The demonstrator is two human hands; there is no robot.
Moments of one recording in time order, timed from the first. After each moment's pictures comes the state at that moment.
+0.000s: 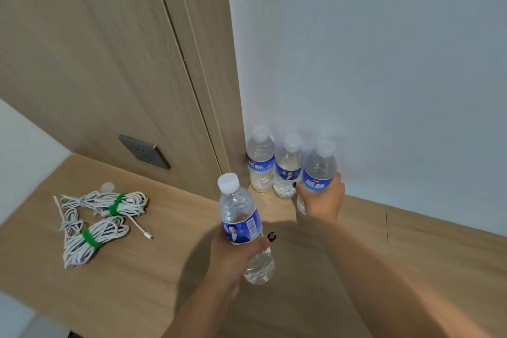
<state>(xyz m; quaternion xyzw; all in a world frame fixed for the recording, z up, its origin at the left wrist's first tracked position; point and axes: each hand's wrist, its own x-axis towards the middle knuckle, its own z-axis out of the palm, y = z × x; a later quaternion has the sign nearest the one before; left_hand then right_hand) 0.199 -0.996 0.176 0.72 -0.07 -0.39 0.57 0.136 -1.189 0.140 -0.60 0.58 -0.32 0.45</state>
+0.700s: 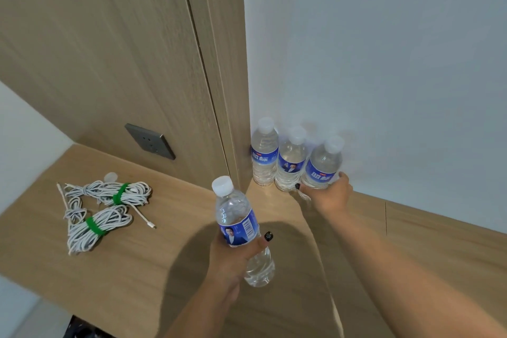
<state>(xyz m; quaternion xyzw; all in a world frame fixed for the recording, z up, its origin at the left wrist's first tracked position) 0.192 -0.975 0.159 0.70 -0.04 -0.39 0.60 0.122 -1.196 0.150 -0.62 0.61 -0.24 0.44</state>
